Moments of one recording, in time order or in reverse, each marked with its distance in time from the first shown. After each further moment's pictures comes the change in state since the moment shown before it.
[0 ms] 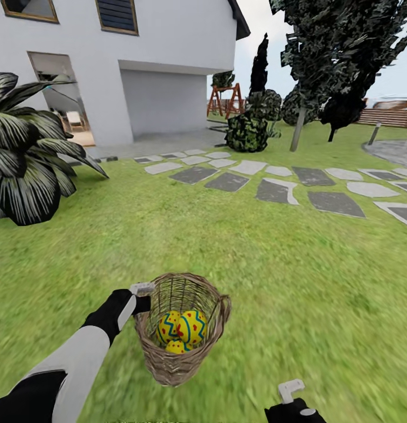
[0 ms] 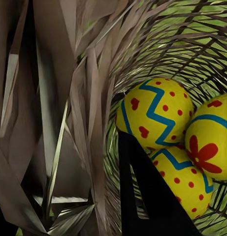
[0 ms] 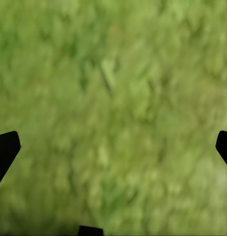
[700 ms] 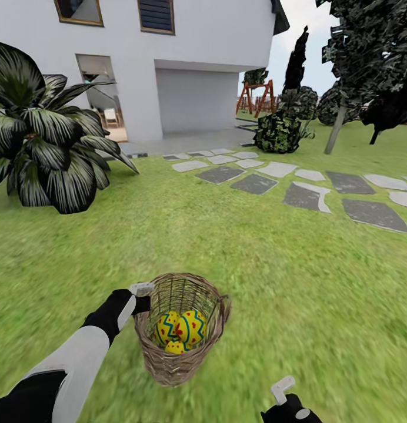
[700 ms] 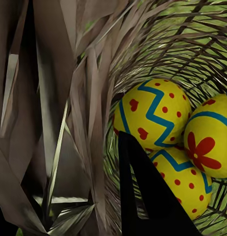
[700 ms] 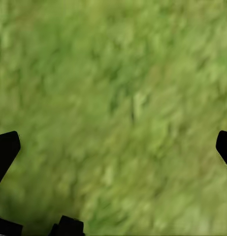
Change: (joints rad) left arm 0.001 0.002 0.000 0.000 -0.001 0.000 0.000; right arm 0.000 0.001 0.120 0.003 0.071 -0.039 0.022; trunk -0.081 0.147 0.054
